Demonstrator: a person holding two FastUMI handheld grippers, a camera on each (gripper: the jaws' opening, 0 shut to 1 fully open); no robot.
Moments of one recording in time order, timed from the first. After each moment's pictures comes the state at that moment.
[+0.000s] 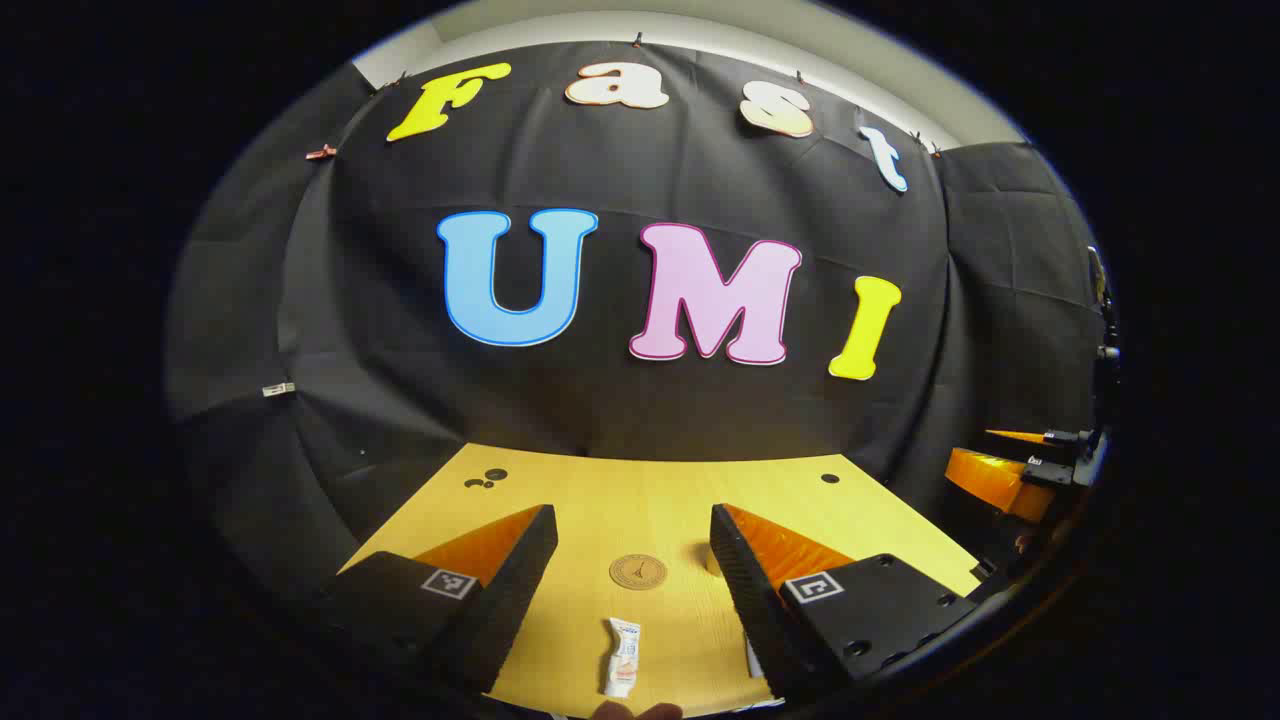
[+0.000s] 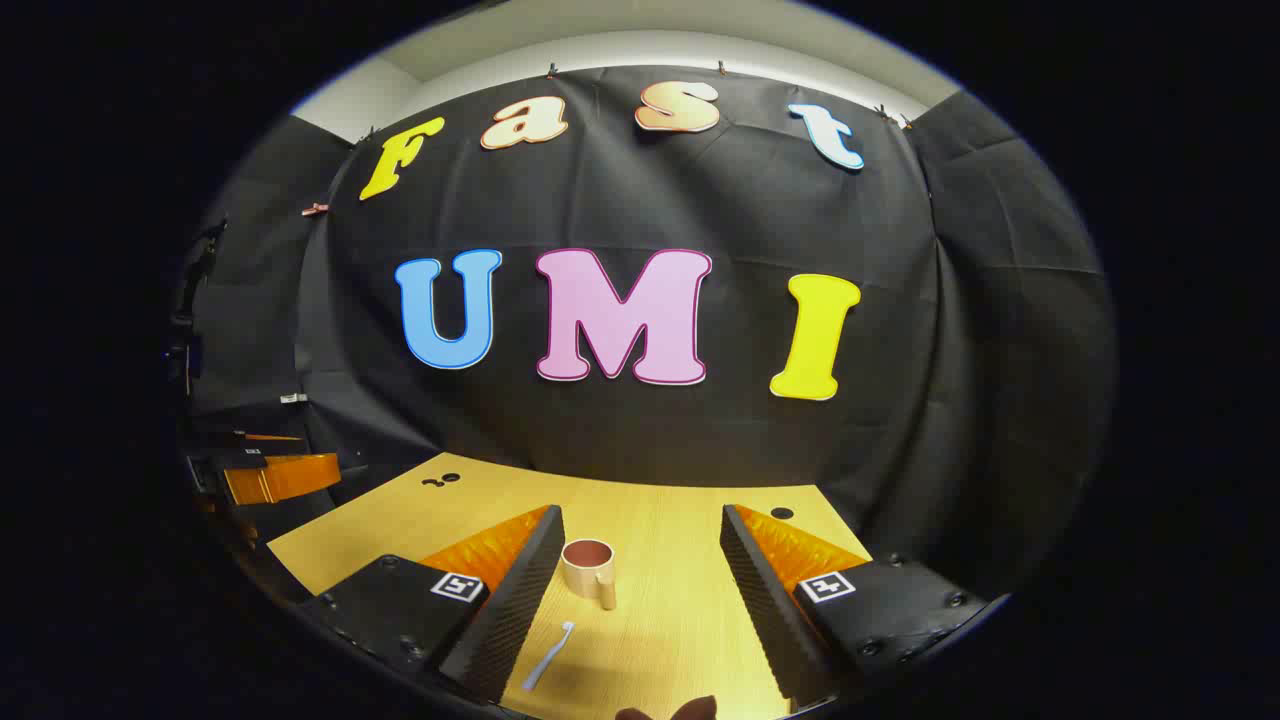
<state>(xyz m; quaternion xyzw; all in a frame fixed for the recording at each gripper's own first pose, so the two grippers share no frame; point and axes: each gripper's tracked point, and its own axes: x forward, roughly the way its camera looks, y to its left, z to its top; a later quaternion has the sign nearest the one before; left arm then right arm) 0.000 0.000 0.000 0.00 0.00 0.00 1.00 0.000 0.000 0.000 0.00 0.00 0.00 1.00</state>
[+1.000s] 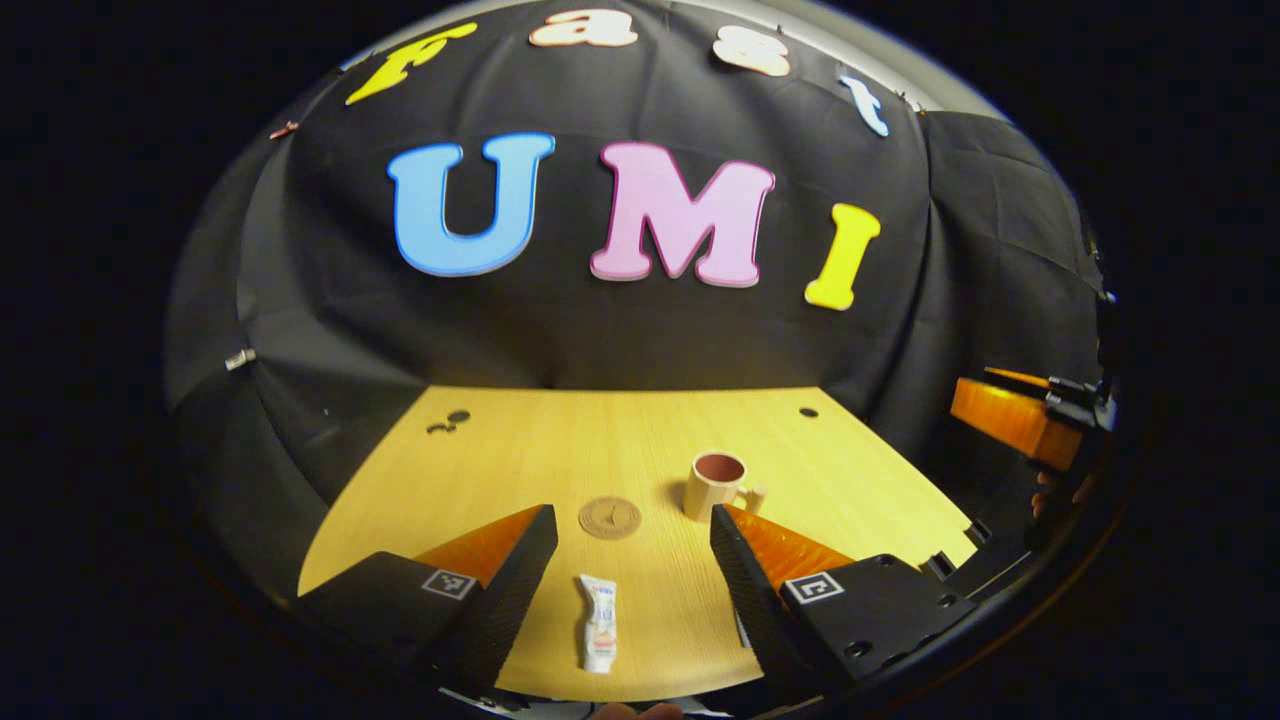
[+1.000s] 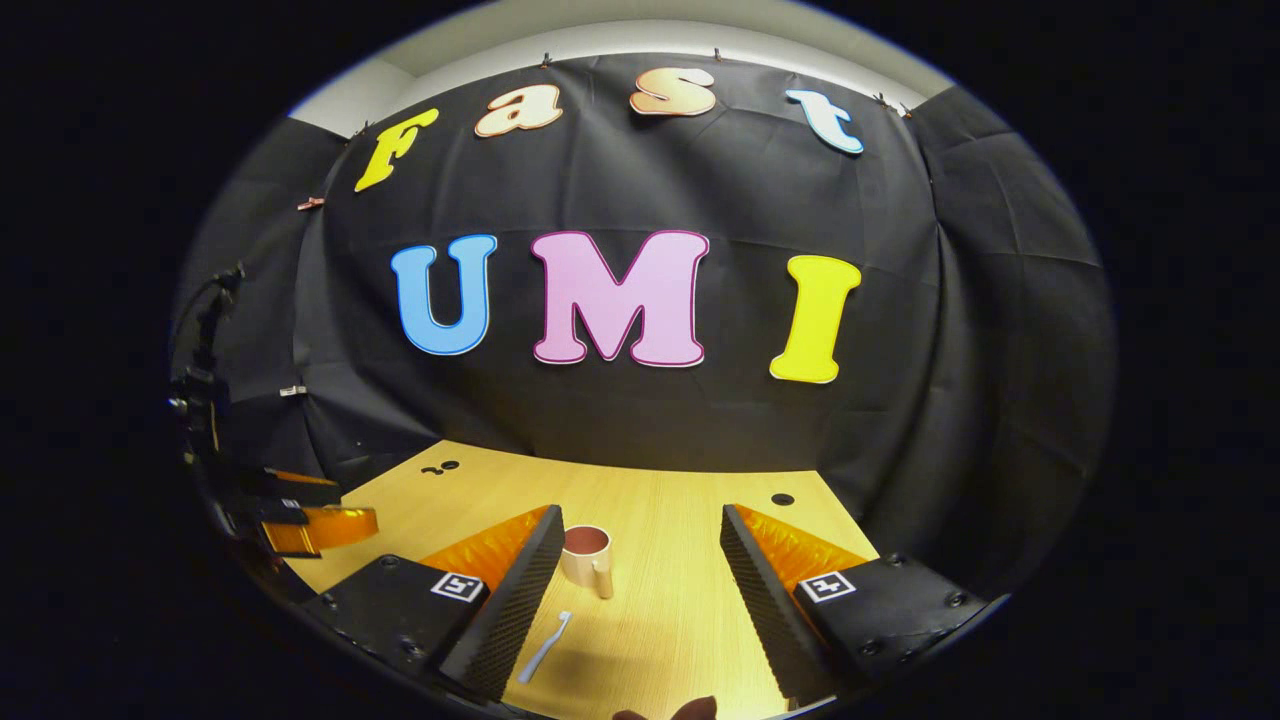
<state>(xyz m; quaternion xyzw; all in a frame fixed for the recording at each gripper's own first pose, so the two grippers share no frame) 0.037 -0.028 -0.092 0.01 0.13 -0.04 0.99 0.005 -0.009 -0.013 0.00 0.02 0.00 1.00</state>
